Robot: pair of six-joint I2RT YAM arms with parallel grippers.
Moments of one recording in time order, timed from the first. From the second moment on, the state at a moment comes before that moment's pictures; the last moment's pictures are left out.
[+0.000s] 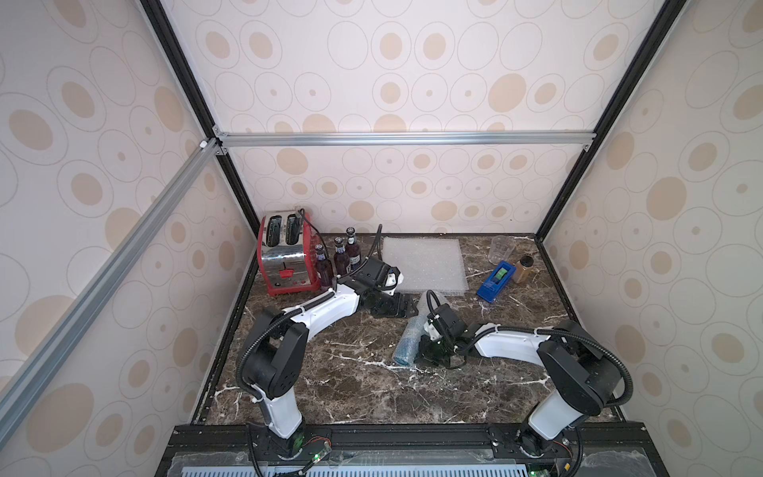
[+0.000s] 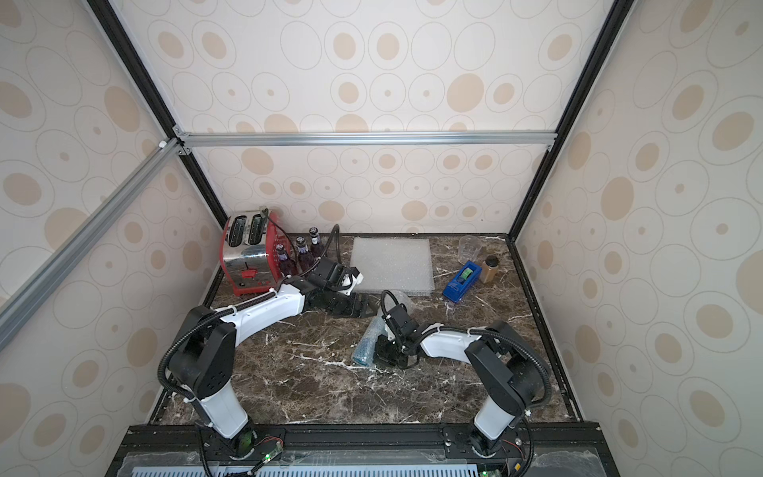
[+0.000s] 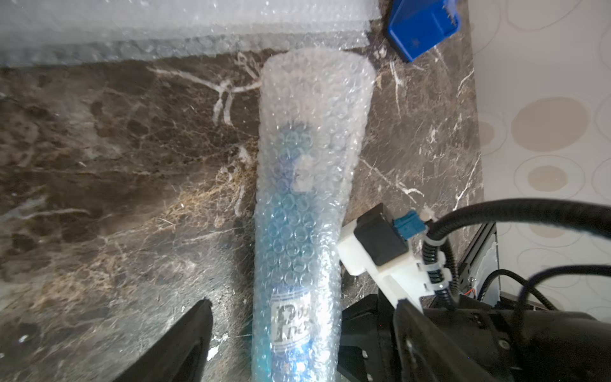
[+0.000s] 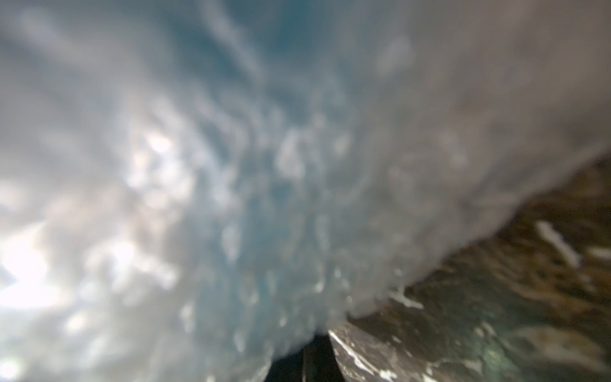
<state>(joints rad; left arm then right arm) -0.58 1.79 1.24 -0.48 0.48 -0.41 0.72 1.64 0.76 -0.22 -0.43 0.98</state>
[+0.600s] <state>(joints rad) -0.60 1.89 1.24 -0.52 0.42 -0.35 0.72 1.65 0.81 -0.25 -0.43 0.96</state>
